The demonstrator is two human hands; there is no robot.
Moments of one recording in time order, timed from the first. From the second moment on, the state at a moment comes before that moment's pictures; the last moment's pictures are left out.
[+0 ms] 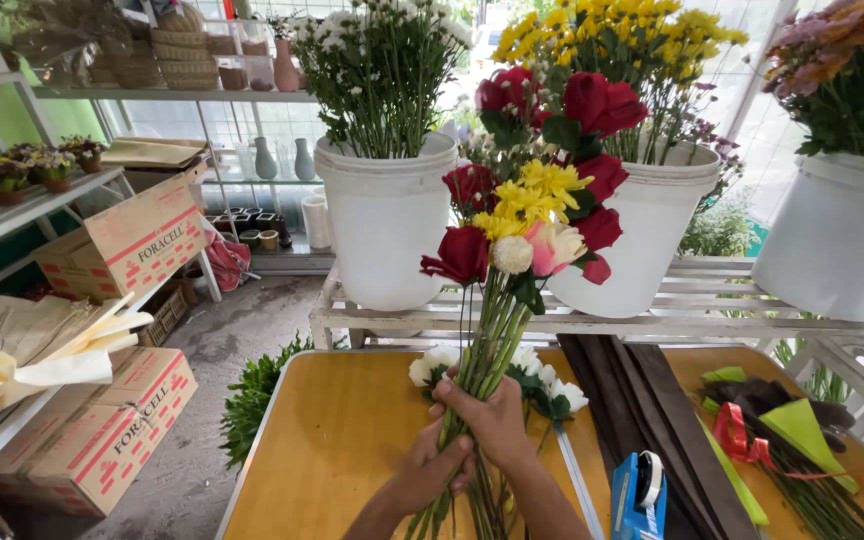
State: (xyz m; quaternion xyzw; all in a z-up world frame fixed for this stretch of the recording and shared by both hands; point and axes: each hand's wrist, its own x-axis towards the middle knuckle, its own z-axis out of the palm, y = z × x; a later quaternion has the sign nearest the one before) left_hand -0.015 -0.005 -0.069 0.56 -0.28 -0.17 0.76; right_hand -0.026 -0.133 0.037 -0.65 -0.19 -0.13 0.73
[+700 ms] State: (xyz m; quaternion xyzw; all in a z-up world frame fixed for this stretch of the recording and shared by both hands) left_hand -0.014 -0.015 -0.064 0.57 -0.30 -0.10 0.76; right_hand -0.023 -0.144 0.018 -0.54 -0.28 -0.11 0.79
